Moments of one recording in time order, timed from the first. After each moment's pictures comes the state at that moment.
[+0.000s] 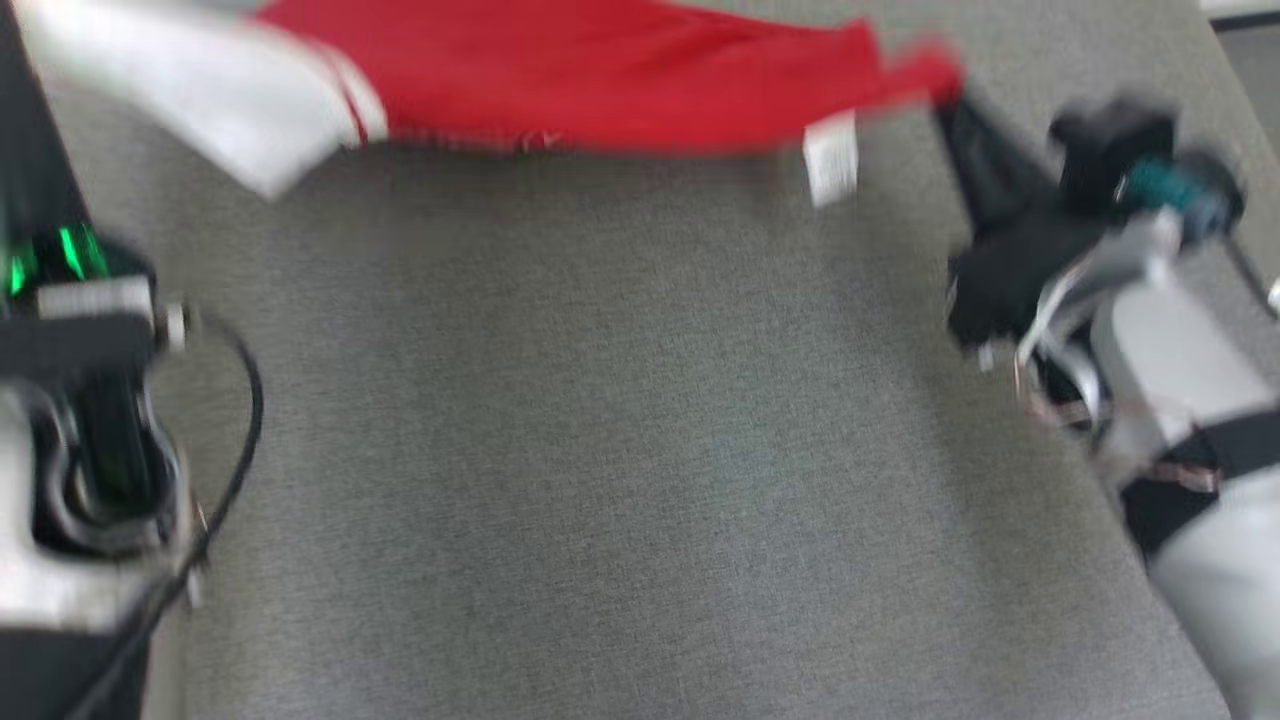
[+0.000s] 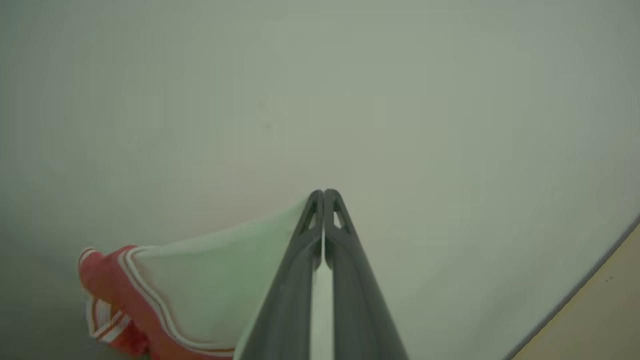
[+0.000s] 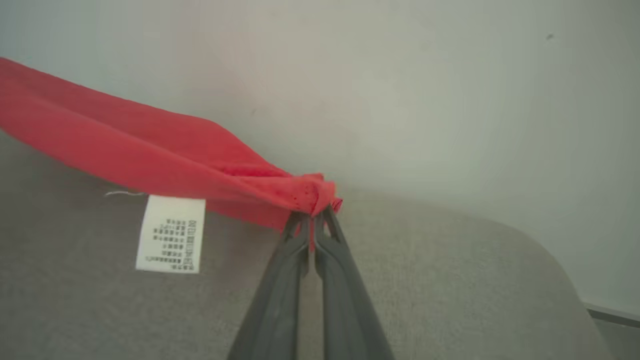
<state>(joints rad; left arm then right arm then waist) -0.72 0.27 -0.04 0.08 -1.06 -0.12 -0.25 -0.94 -0.37 0.42 0.57 0.32 0.13 -0.08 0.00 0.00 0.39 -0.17</state>
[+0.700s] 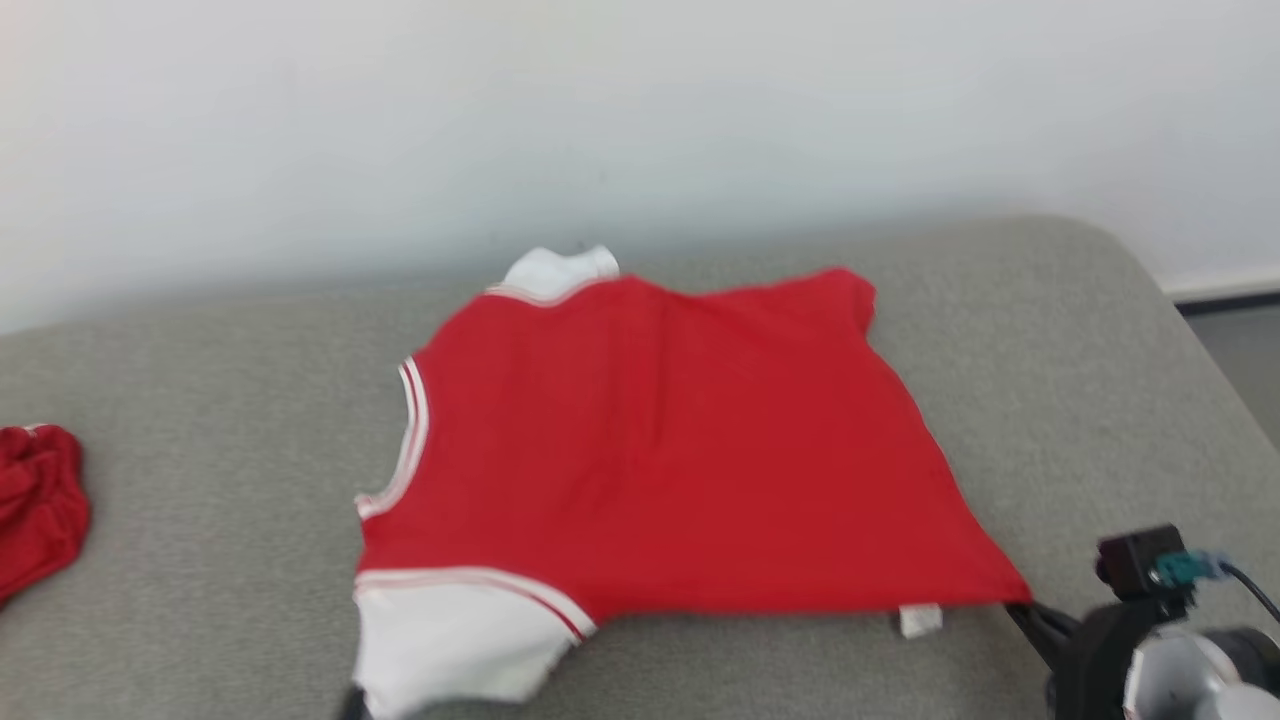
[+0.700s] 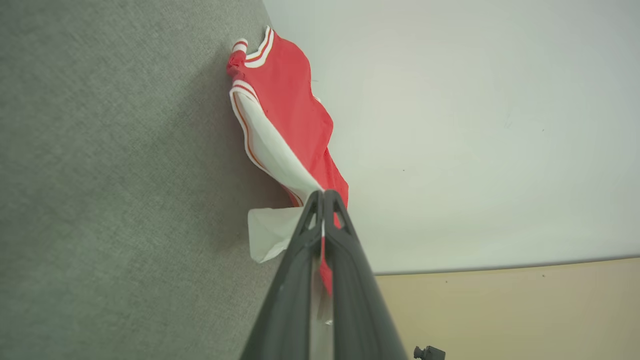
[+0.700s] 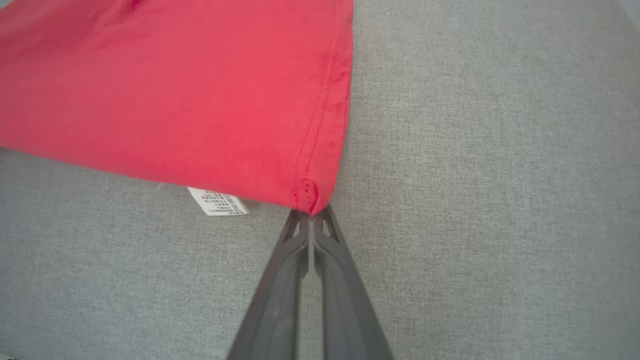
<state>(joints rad) 0.25 0.18 -0.10 -0.14 -1.48 -0.10 0.02 -0.18 -0.54 0.34 0.34 0.62 0.13 0.34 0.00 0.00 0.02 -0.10</state>
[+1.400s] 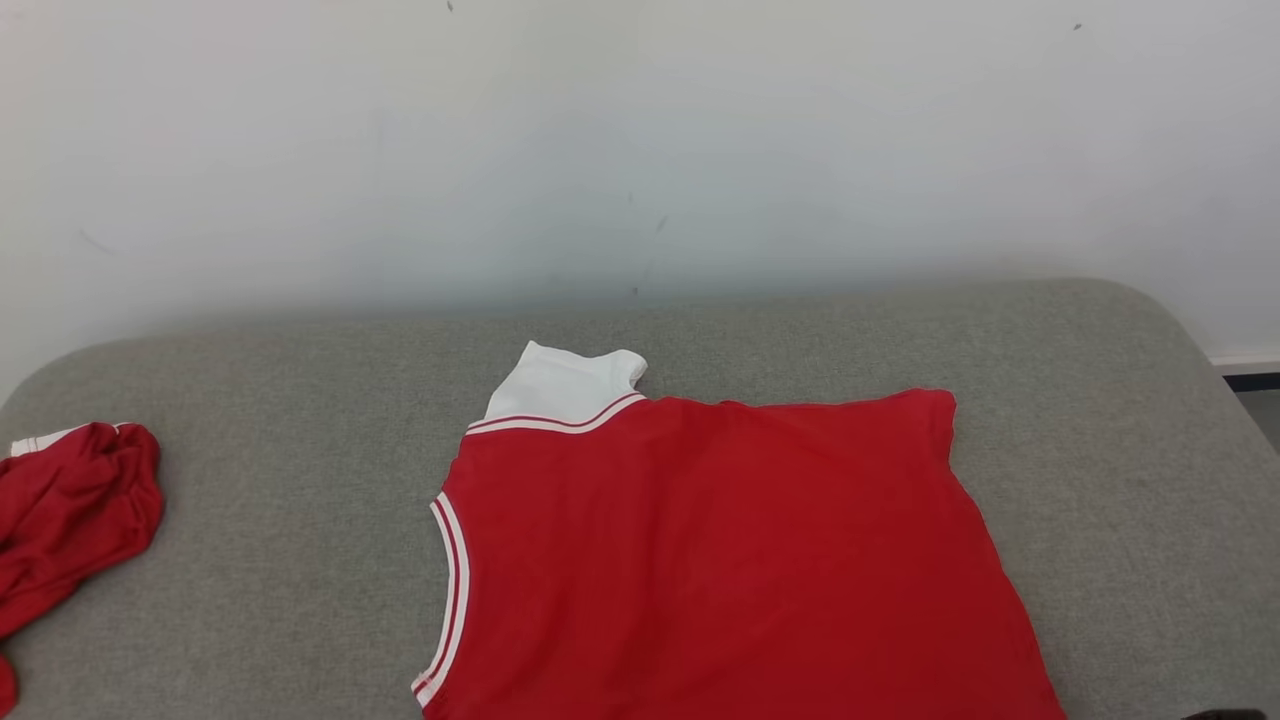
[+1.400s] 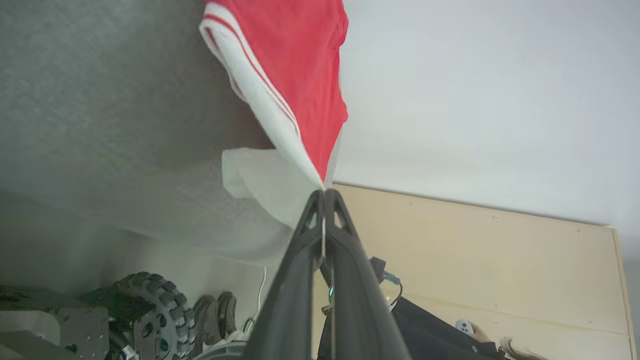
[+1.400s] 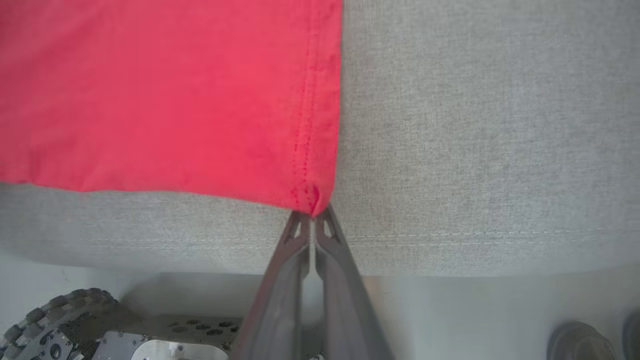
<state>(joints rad) 0.59 0.35 -0.15 -0.36 -1.76 -0.07 0.37 0.31 -0.36 -0.05 -0.01 0.48 0.13 0.64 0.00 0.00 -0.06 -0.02</state>
